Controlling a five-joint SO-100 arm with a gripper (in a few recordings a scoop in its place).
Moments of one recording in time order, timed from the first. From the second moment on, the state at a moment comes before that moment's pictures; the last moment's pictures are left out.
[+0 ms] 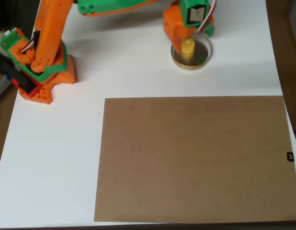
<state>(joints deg) -56.2 60.7 58.2 92.5 -19.0</state>
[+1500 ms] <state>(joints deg) 7.6 139.0 124.8 67.4 -12.5</state>
